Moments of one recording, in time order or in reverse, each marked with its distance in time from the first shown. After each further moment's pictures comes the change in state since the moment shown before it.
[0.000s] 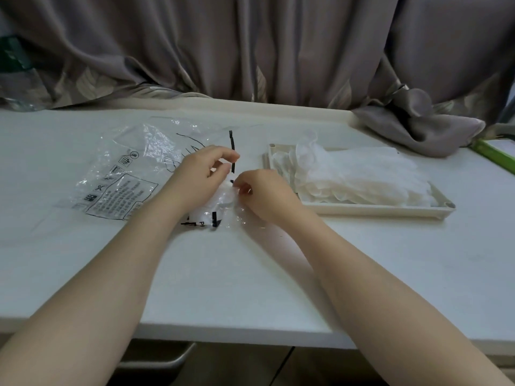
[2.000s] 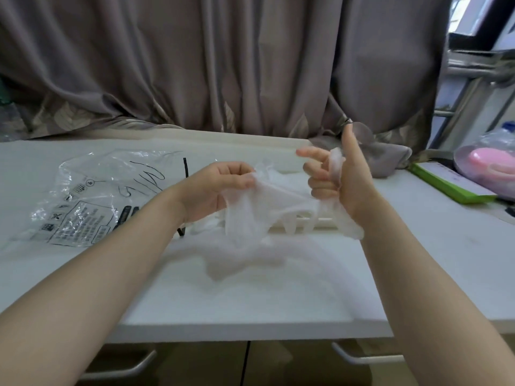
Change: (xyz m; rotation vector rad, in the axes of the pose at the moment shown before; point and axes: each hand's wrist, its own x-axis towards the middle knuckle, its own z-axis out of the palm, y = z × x) left_hand 0.006 0.094 0.018 -0.880 -0.557 -0.131; right_hand -0.073 0.095 -0.140 1.497 -0.037 0.176
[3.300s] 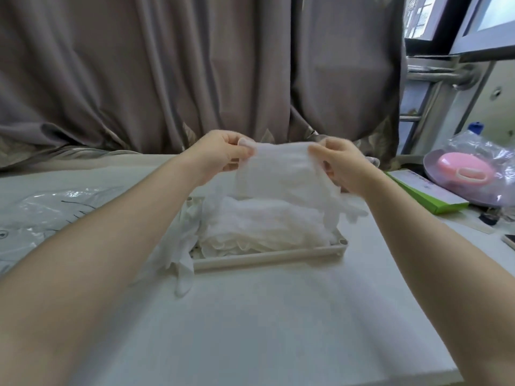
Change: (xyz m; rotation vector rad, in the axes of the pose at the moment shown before) left_hand 0.151 0.043 0.033 0.311 0.298 0.042; right_hand 0.027 -0.068 -0.103 -0.718 0.415 -0.258
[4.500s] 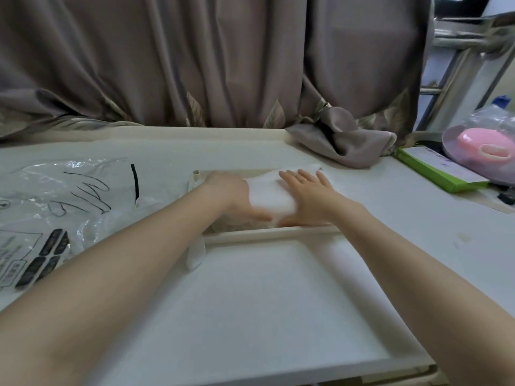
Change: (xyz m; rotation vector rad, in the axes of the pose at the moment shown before) left_hand -0.021 -0.078 0.027 1.580 -0.253 -0.096; right_hand -0.027 0.076 0.072 -1.208 -0.386 -0.103
